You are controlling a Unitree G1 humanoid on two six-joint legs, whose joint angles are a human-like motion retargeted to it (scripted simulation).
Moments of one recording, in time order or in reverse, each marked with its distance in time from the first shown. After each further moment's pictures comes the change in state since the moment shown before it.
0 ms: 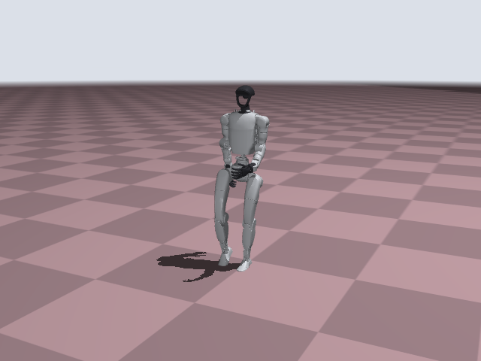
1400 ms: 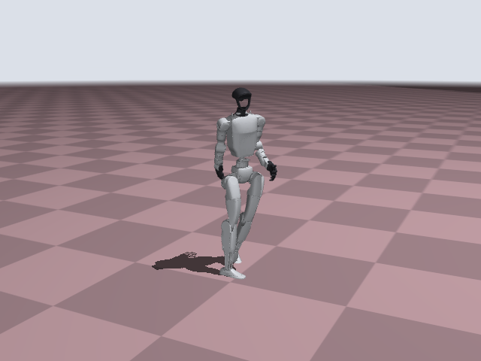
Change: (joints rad) left arm 0.048 -0.029 0.053 -0.021 0.053 -0.022 0.004; right arm 0.153 0.132 0.013 0.000 0.006 -0.076 0.204; waist -0.005 -0.023 0.113; left_leg 0.134 -0.255 -0.302 0.196 -0.044 0.080; right_leg 0.111 -0.112 0.487 -0.569 -0.097 0.144
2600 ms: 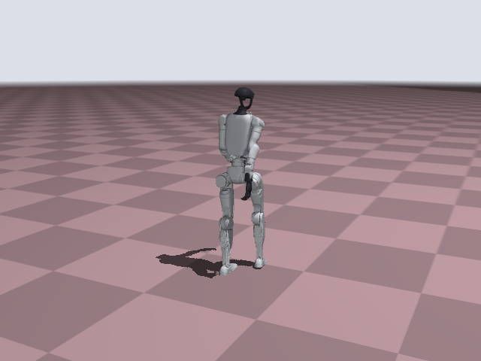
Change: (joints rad) left arm -0.065 0.025 -0.048 -0.068 -0.034 0.050 -0.052; right arm -0.012 -0.105 -0.053 -0.226 0.014 -0.148 -0.272; waist -0.067 0.055 -0.062; left_leg -0.020 0.160 0.254 -0.209 -0.149 -0.011; right_leg -0.255 0.109 -0.313 0.384 -0.037 -0.247
